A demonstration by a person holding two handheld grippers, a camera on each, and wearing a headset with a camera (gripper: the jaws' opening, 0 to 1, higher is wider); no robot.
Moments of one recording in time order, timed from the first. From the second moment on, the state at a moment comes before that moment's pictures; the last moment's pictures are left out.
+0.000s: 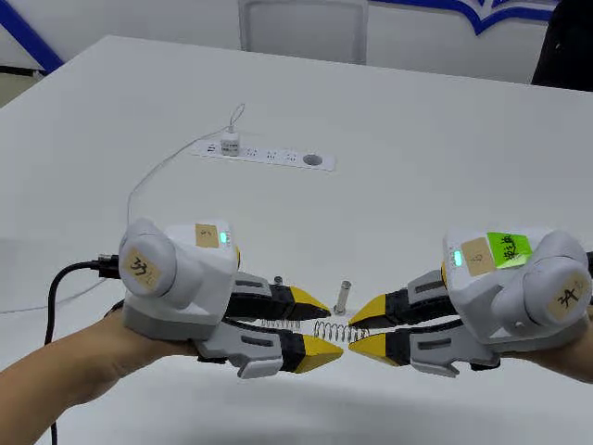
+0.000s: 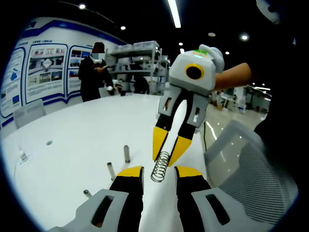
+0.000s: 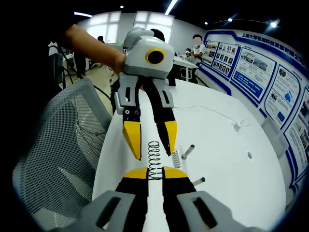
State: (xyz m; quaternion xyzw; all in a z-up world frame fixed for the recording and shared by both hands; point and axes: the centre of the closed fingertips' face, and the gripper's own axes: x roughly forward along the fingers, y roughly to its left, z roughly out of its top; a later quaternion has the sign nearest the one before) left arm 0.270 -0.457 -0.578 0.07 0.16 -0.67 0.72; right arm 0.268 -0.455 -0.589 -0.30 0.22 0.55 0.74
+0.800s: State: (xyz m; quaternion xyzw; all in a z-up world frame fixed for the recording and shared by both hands) left arm 0.265 -0.459 -0.582 0.14 0.13 -0.68 0.71; right arm 0.266 -0.452 -0.586 -0.34 0.21 0.56 0.73
